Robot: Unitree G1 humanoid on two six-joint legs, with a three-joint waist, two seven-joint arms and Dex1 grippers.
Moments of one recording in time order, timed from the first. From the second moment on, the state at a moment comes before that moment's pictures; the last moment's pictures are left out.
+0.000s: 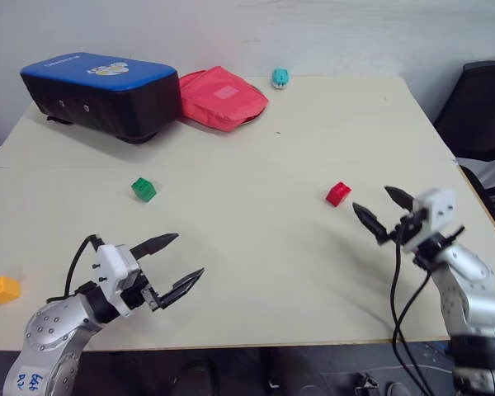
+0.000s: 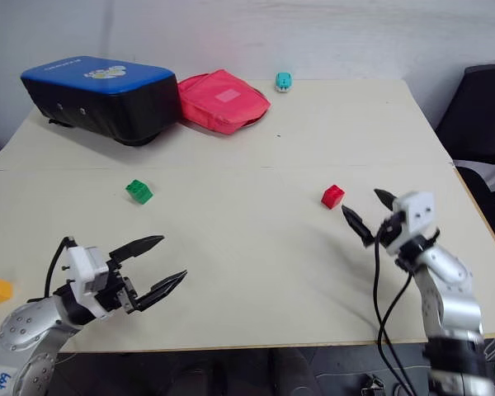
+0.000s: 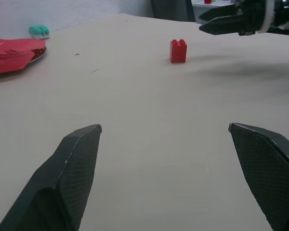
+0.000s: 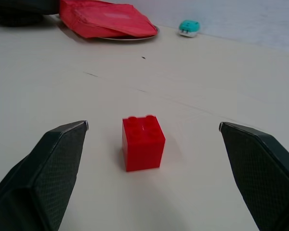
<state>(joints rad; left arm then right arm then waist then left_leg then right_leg) 0.24 0.56 0.24 -0.53 -0.51 0.18 -0.74 -0.37 -0.57 -0.22 0.24 0.41 0.12 0.73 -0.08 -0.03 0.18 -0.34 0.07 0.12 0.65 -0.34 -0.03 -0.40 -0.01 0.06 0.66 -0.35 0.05</state>
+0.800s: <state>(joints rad) 0.23 0.57 0.24 -0.52 -0.51 0.21 -0.72 -0.83 -0.56 -0.07 0.94 0.21 -0.02 1.07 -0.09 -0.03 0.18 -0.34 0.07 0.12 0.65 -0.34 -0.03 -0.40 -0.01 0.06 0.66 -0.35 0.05</state>
